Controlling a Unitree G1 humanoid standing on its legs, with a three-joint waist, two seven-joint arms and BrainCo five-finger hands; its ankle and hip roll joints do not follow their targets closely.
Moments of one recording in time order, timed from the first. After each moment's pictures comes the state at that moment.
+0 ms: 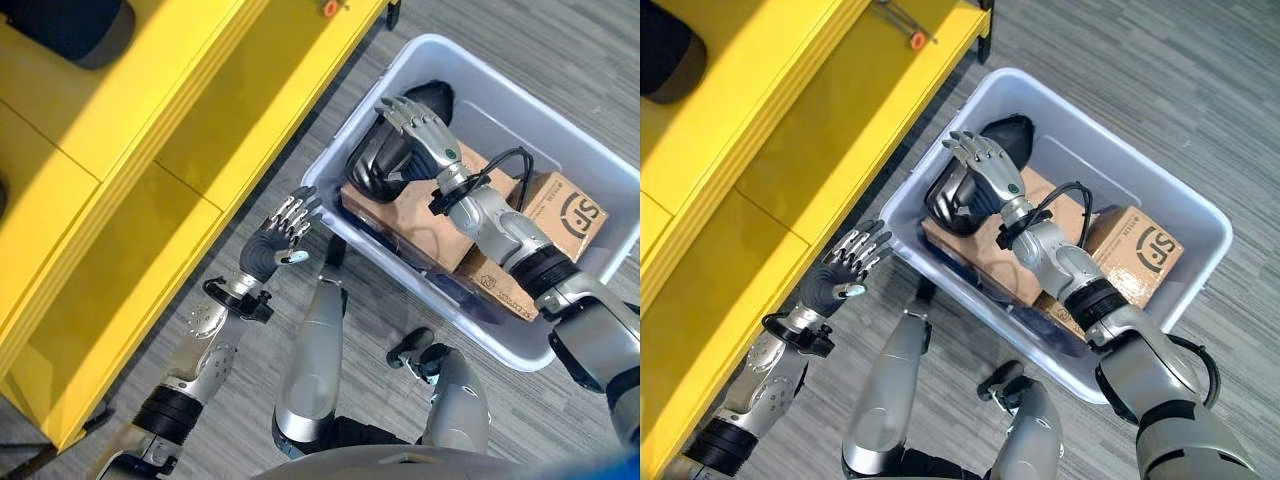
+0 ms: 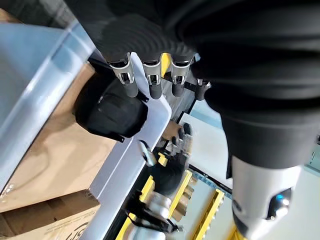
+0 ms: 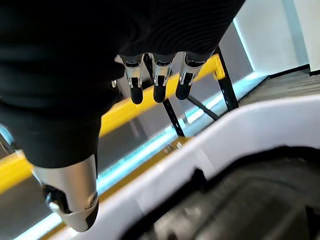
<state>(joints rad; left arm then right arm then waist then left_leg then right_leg) -0.09 0.52 -0.30 0.03 -0.81 -0.33 -0.35 -0.96 -0.51 0.69 0.71 -0.57 -0.15 -0.41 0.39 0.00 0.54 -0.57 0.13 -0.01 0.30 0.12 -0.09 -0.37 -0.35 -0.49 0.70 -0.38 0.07</state>
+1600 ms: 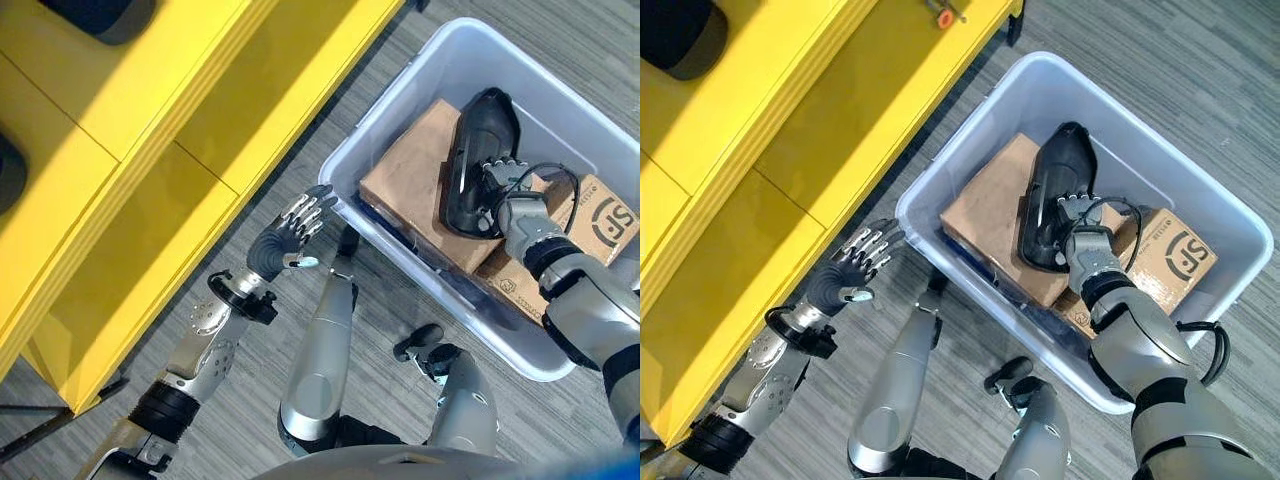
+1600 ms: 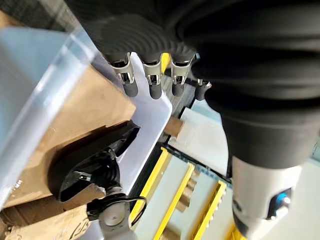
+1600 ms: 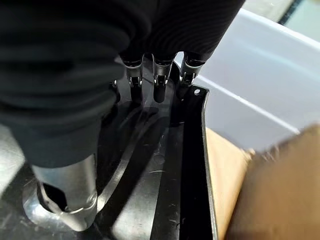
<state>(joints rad) -0.10 0.56 -0.34 -0.03 -0.80 -0.33 -0.37 -1.01 -0.52 0.76 1.17 -0.58 0.20 -0.19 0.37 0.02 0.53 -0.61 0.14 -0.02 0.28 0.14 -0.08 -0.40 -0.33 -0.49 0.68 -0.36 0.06</state>
